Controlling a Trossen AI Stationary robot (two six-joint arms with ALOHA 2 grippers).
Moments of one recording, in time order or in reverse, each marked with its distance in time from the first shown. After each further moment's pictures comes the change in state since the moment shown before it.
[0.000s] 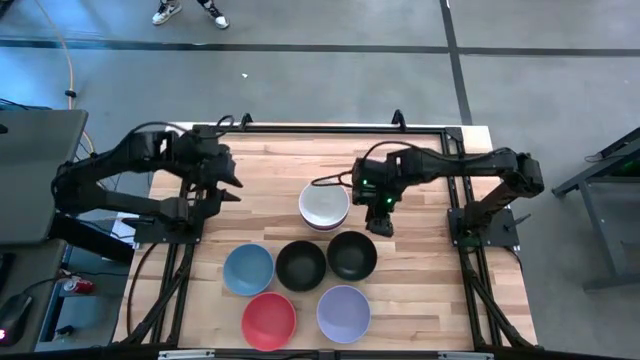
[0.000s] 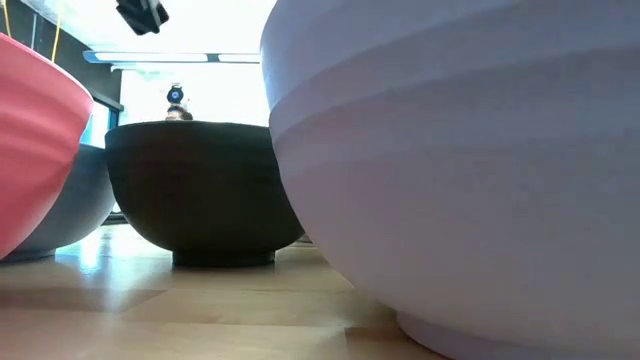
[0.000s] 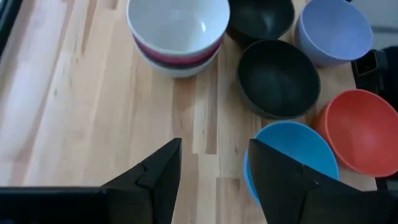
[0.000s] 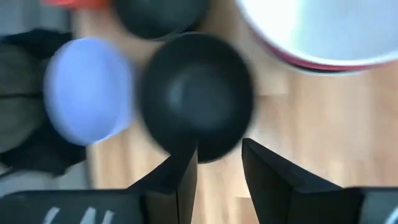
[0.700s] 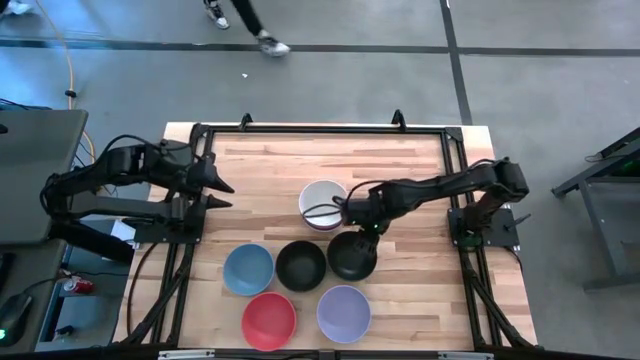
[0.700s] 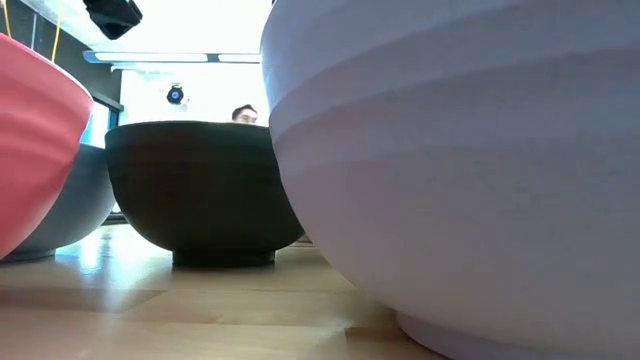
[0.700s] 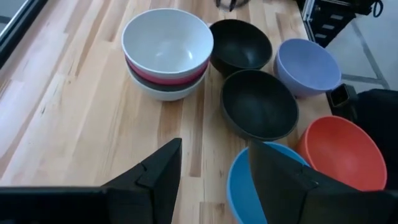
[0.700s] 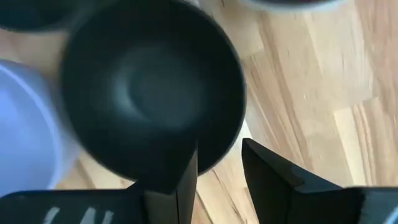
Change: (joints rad) left arm -0.061 -0.243 -0.183 0.155 -0.004 -0.124; right arm 0.185 0.155 0.001 -0.019 0.271 0.403
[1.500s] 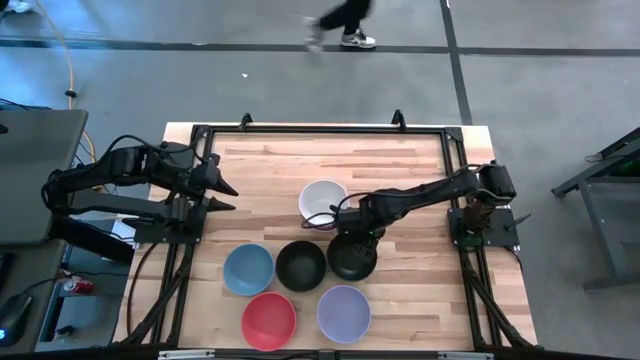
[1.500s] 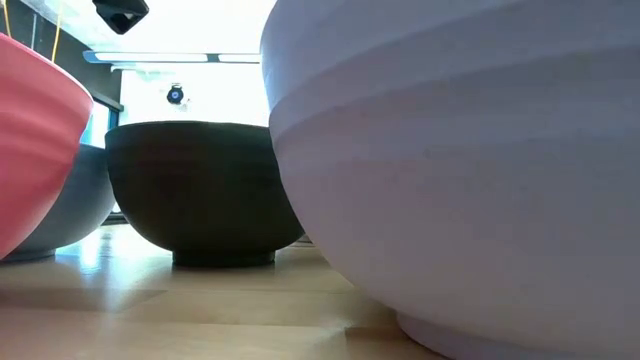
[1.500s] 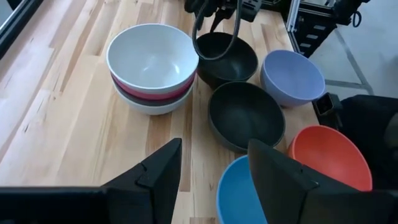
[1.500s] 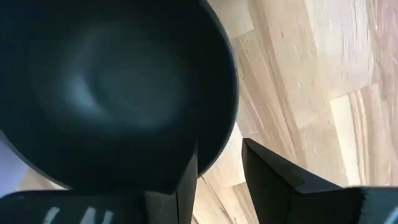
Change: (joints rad) left arm -0.056 0.015 -0.001 0.068 -0.004 -0.033; right arm 0.016 0.090 0.000 -0.030 0.047 0.018
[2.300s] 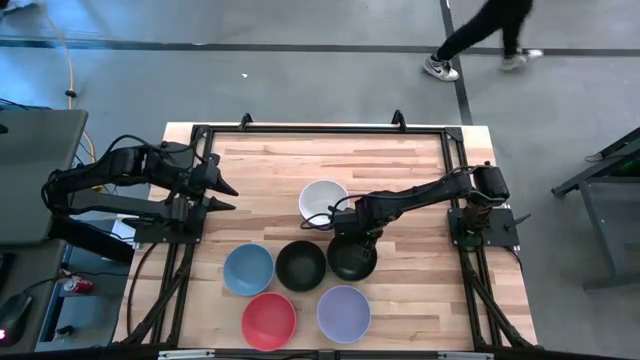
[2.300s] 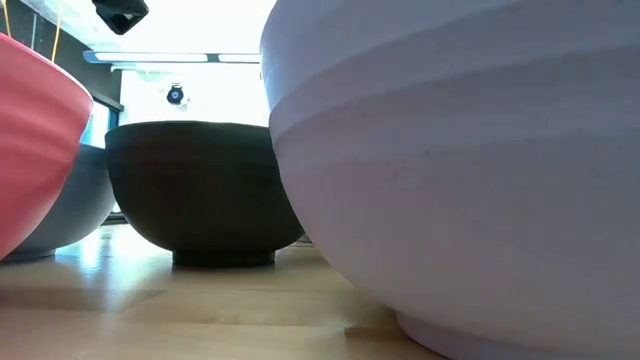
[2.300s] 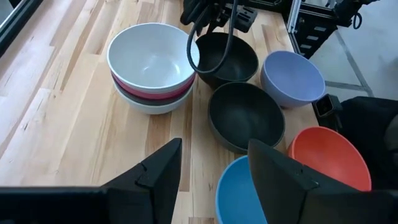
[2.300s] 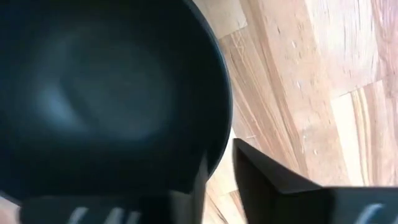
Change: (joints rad) left arm 0.000 0.000 0.000 -0.001 0.000 -0.008; right arm -0.002 0.050 0.000 0.004 0.006 0.019
